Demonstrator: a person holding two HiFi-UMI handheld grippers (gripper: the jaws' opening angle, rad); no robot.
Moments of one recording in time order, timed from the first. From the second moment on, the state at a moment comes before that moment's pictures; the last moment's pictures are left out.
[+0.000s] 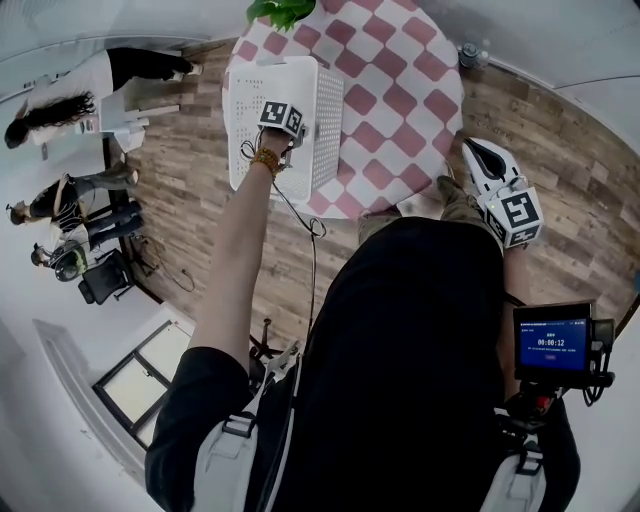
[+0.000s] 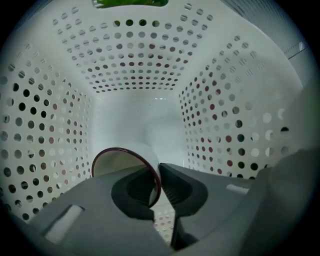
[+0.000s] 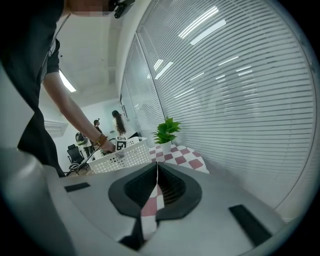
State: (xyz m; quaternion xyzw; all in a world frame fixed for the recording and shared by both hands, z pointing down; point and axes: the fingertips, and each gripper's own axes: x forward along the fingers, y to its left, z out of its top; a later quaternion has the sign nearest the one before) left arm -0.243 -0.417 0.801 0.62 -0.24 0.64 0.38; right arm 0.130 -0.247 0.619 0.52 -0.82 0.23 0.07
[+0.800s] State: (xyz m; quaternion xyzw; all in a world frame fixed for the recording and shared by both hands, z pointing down) left arm -0.232 -0.439 0.738 0.73 -0.33 0.49 0.35; right arm 0.119 -0.262 0.607 0.49 -0.85 0.19 0.07
